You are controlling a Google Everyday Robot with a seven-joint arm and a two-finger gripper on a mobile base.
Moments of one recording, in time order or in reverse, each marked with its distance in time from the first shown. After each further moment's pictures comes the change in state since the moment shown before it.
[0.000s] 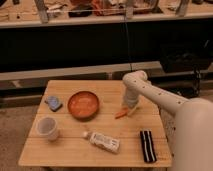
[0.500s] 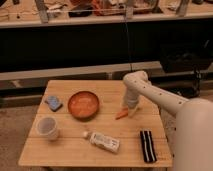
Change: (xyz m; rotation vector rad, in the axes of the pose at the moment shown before) arm 0.001 0.001 0.000 -0.004 0.002 0.000
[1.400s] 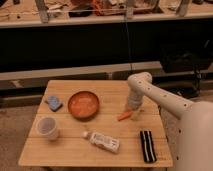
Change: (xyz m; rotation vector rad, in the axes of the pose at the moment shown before) arm 0.010 0.019 0.003 -0.009 -0.026 0.053
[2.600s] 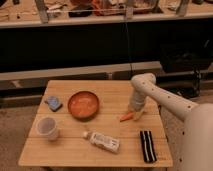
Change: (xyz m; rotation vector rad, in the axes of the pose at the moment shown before) arm 0.012 0.022 0.000 0.007 -0.042 0.078
